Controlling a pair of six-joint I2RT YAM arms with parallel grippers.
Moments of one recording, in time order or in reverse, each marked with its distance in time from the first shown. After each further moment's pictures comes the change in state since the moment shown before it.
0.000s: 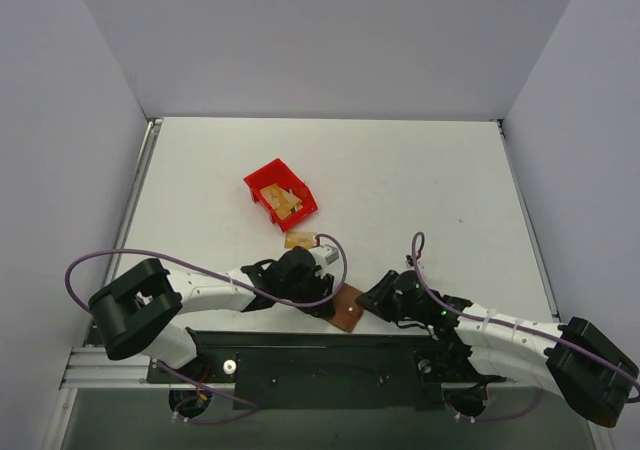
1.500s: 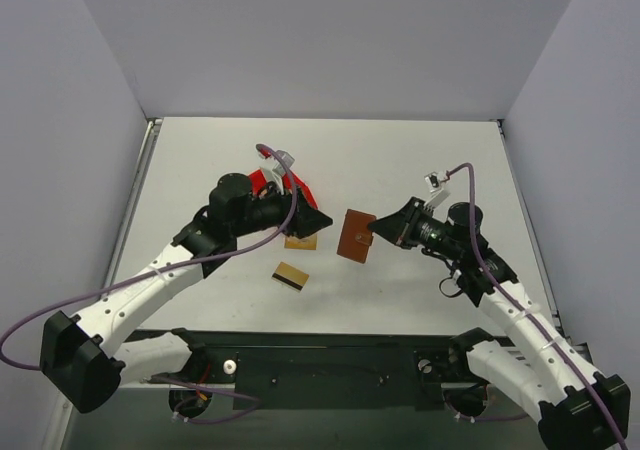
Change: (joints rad) left arm 0.351 -0.316 0.342 -0.120 0.177 0.009; right arm -0.443 -0.128 0.470 -0.142 -0.468 -0.586
